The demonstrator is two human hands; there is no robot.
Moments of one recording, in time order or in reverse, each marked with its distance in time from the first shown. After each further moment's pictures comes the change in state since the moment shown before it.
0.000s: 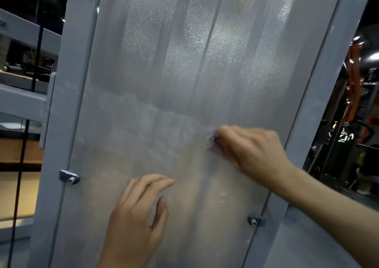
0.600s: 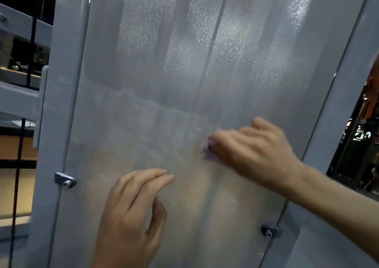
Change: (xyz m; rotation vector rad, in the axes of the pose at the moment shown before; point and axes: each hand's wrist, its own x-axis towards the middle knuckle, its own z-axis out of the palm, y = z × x) left_hand 0.008 -0.011 0.001 0.132 0.075 0.121; right_hand 0.010 0.001 0.019 -0.130 0.134 -0.230
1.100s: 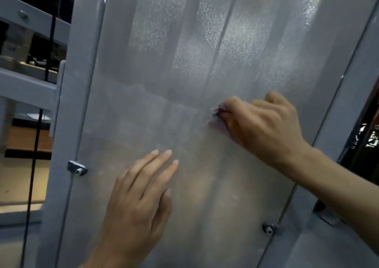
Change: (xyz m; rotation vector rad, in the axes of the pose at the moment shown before) left_hand -0.004 -0.004 0.002 0.146 -0.075 0.072; right_hand 0.026 0.017 0.007 -0.109 0.124 0.100
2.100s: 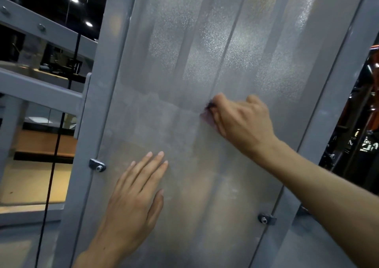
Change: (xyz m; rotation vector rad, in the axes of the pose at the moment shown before) left_hand -0.022 -0.025 -0.020 0.025 -0.227 -0.072; right_hand 0.028 -0.018 0.015 -0.055 -0.005 0.077
